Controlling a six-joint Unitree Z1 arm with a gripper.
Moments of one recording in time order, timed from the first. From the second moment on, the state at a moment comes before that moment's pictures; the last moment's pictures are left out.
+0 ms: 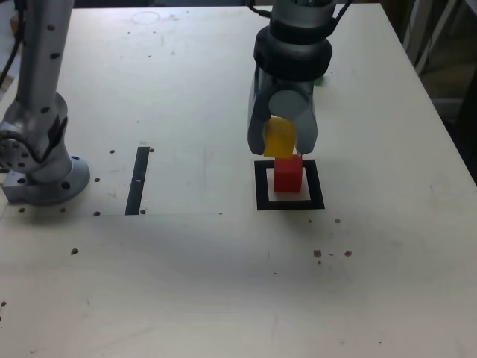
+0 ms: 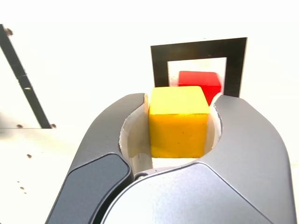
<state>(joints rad) -0.08 2.01 -1.65 1.35 0.08 -0.05</state>
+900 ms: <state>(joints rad) -0.08 2.01 -1.56 1.22 0.05 -0.04</state>
